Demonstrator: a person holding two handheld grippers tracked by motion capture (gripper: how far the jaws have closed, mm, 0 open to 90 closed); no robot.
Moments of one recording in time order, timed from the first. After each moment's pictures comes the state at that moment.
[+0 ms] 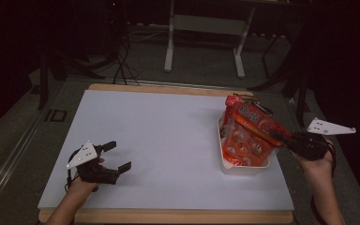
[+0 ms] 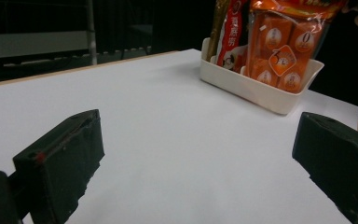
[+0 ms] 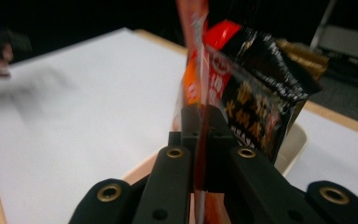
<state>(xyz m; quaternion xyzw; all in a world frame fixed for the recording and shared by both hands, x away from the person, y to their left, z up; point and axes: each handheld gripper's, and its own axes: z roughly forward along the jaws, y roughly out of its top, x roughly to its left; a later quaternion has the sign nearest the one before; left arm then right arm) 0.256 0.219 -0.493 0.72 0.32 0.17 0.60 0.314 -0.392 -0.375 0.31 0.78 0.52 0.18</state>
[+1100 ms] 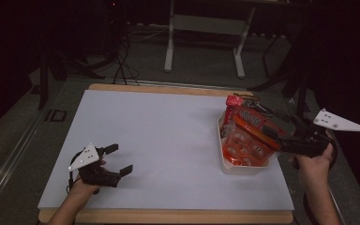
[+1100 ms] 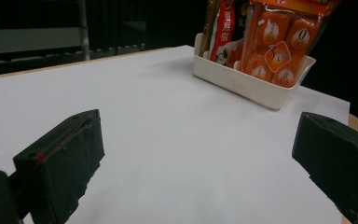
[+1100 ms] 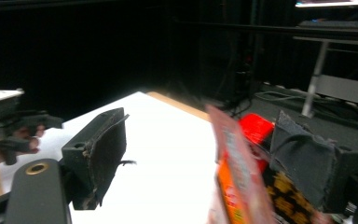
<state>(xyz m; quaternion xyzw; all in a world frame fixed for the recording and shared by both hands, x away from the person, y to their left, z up) 0.252 0.215 -0.497 0.72 0.31 0.16 0.60 0.291 -0.345 -0.323 0.30 0.72 0.59 0.20</state>
